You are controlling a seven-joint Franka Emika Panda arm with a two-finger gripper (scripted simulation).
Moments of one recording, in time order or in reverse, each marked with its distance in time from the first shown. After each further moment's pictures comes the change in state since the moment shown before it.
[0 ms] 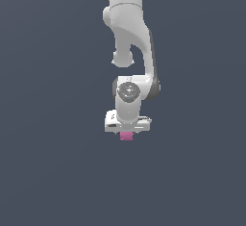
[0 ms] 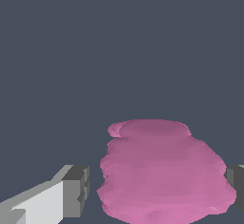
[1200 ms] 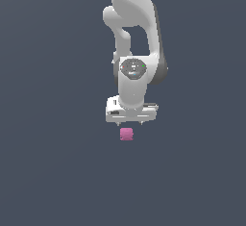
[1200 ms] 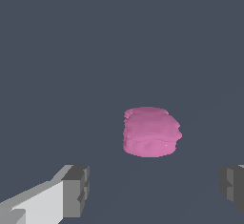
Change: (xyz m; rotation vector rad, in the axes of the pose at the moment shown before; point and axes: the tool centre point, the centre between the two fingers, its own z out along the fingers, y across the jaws) arm -0.007 -0.013 -0.077 0.010 0.014 -0.017
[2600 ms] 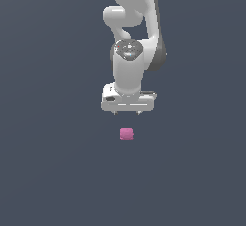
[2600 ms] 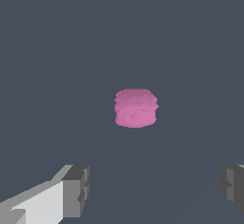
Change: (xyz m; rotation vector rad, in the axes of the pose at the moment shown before) arm -0.027 0.011 -0.041 -0.004 -0.014 0.040
